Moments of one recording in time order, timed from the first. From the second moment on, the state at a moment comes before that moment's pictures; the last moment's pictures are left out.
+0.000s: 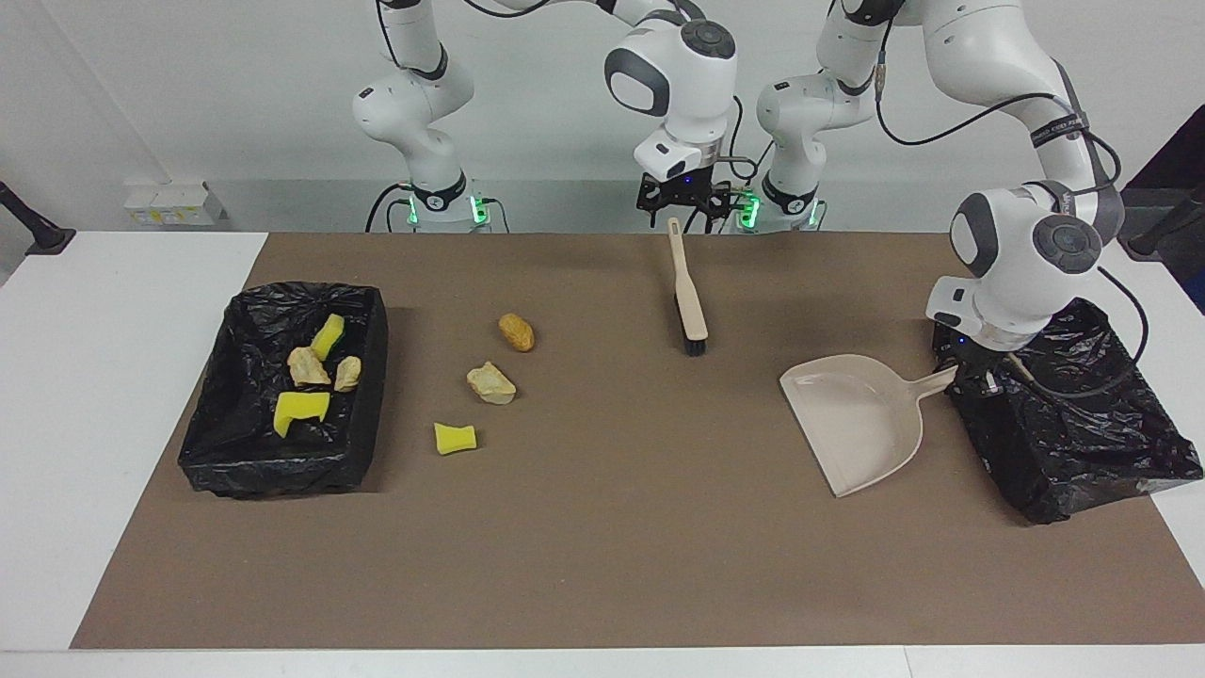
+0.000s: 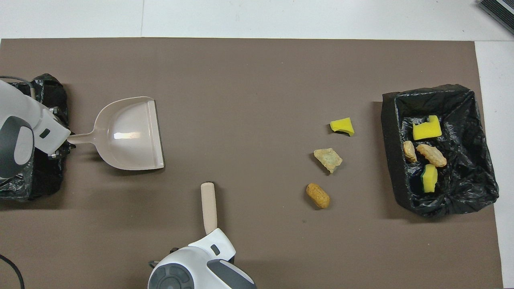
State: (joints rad) left arm 0.15 0.21 -0.10 -1.92 0.18 2.08 1.42; right arm 0.83 0.23 0.22 -1.92 0.03 2.12 1.18
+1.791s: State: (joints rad) left arm 0.09 0.18 -0.12 -1.97 0.16 2.17 1.39; right arm 0.76 0.09 0.20 -2.02 0.03 2.08 1.13
